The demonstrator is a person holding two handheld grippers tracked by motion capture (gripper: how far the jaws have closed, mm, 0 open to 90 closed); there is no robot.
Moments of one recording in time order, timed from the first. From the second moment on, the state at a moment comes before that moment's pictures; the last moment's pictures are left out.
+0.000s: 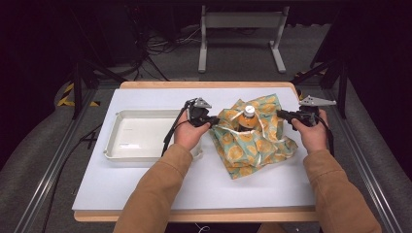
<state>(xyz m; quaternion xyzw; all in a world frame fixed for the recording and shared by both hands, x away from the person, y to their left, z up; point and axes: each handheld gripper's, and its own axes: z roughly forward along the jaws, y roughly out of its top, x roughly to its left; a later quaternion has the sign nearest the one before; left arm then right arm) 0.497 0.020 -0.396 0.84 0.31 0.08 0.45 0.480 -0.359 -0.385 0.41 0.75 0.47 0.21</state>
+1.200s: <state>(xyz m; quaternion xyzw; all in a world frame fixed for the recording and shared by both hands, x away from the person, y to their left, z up) 0.490 0.017 -0.400 0.85 0.31 0.07 0.43 0.415 -0.338 -0.359 0.31 0.76 0.52 0.22</state>
